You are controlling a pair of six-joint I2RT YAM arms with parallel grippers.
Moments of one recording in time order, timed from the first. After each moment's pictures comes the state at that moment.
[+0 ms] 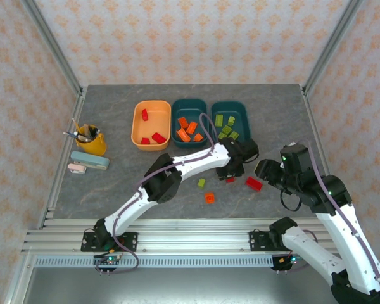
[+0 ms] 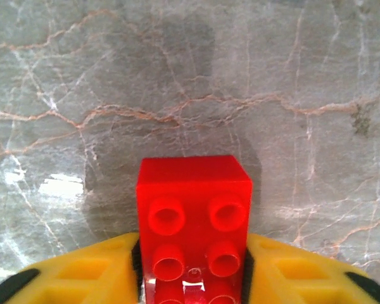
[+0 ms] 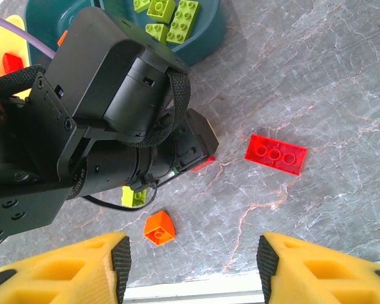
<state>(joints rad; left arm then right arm) -0.97 2.51 2.27 -1.17 -0.06 -1.24 0.43 0.72 1.08 -1.24 0.03 0.81</state>
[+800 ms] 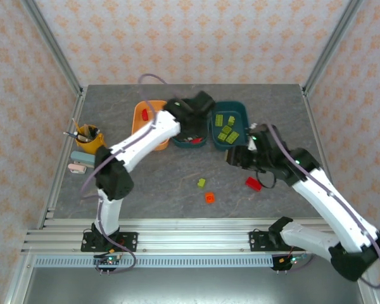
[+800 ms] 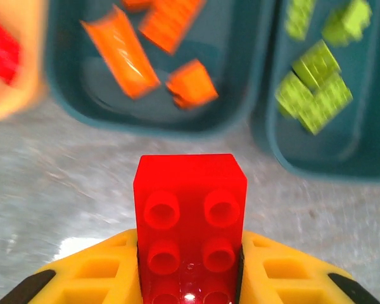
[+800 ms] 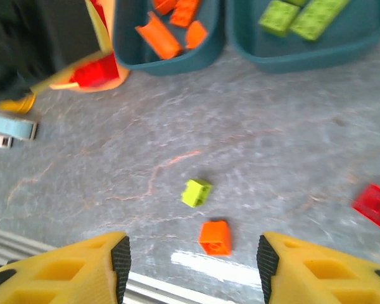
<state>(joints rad) -0.59 1.95 1.99 -1.24 -0.17 -0.88 0.66 1.13 1.20 -0.92 -0.08 0.66</state>
